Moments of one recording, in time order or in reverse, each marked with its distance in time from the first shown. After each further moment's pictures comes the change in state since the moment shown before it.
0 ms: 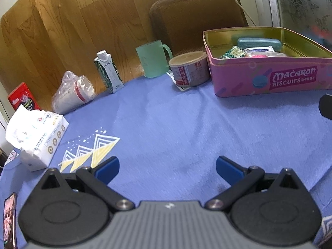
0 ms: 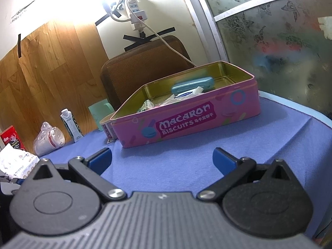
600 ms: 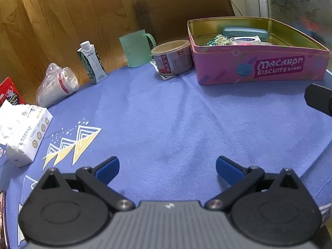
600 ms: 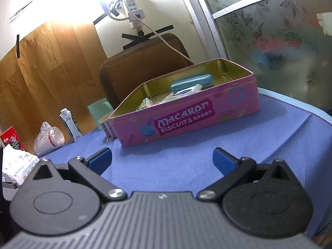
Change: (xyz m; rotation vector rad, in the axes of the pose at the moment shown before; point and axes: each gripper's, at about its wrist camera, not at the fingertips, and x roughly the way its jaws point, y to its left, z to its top) left arm 0.003 -0.006 -0.004 0.024 0.054 -0.087; right arm 0.001 -0.002 -0.001 0.013 0.009 -0.002
